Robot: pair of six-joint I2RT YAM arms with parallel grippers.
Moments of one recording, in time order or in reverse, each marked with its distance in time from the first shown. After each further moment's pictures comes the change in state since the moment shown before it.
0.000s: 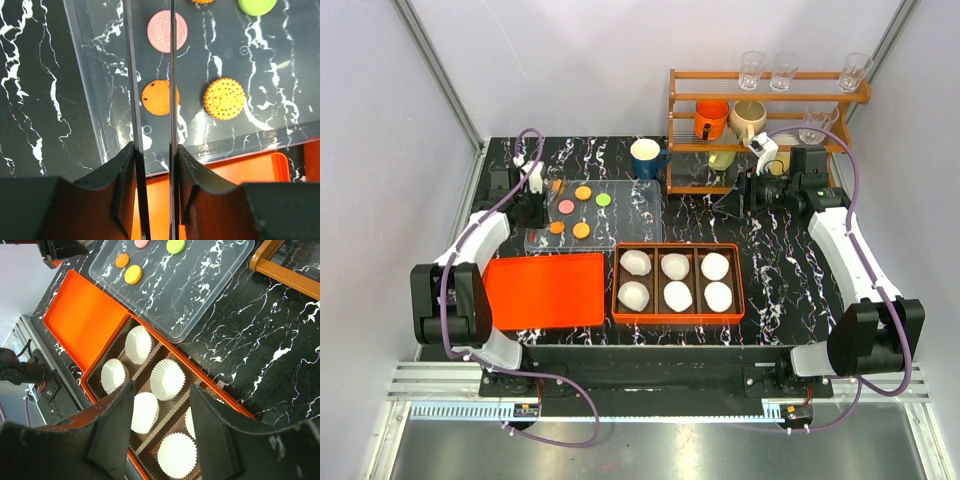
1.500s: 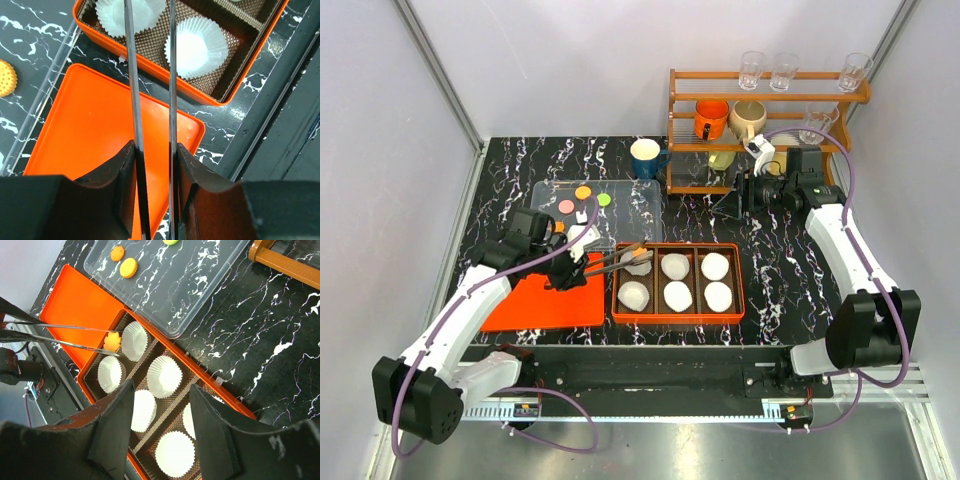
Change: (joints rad) left arm -0.344 -0.506 -0.178 -0.454 0.375 0.443; right arm 0.000 0.038 0.000 -0.007 0.003 -0.011
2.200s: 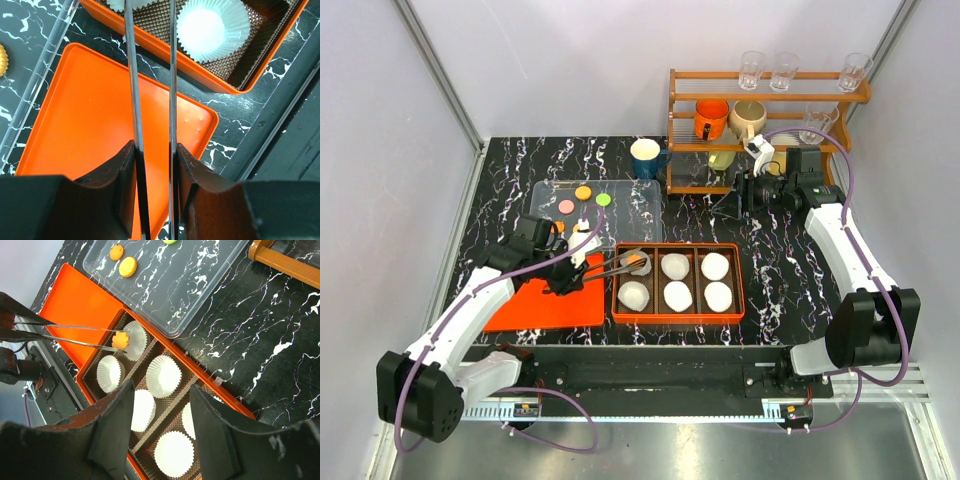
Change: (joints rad) left arm -0.001 0.003 -0.077 0.033 -0.063 0.031; right arm 0.000 0.007 0.000 0.000 0.000 -0.005
